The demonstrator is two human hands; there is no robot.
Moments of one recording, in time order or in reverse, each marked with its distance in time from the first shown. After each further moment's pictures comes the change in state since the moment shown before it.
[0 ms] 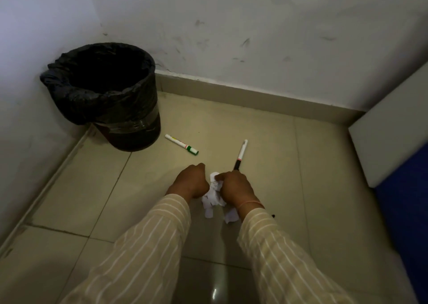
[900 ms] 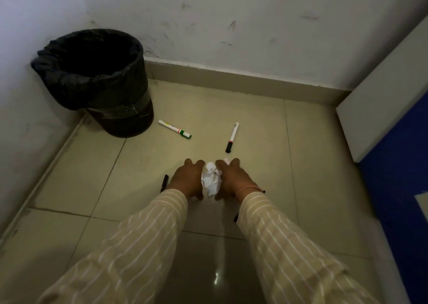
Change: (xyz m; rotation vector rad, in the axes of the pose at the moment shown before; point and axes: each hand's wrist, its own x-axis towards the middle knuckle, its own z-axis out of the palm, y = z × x) left_hand -0.042 0.003 0.034 0.171 -0.044 0.044; right_hand -0.042 0.025 -0.004 -0.107 -0.152 -0.018
